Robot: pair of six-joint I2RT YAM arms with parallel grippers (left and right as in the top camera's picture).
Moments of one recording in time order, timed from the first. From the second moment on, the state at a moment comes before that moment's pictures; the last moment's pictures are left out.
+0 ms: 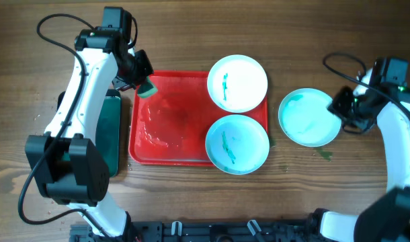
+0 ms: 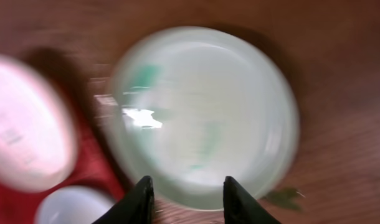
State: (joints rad) left arm -0.10 1.86 1.64 -1.11 0.10 -0.49; right arm -0.28 1.48 1.15 -0.93 -0.23 0.28
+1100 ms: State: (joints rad) left arm -0.10 1.86 1.64 -1.11 0.10 -0.53; right arm 0.26 1.69 0.95 -0.82 -0.19 0.31
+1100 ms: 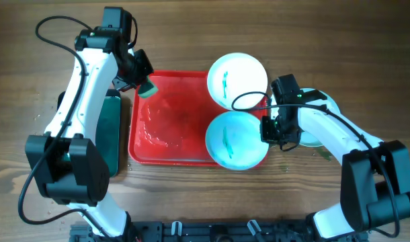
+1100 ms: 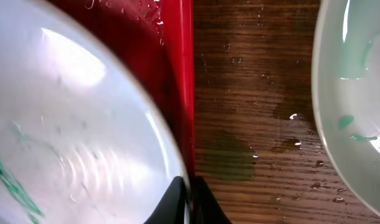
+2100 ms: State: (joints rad) left arm -0.10 1.86 1.64 -1.13 0.07 -0.53; right arm 0.63 1.87 1.12 -0.37 -0.17 0.75
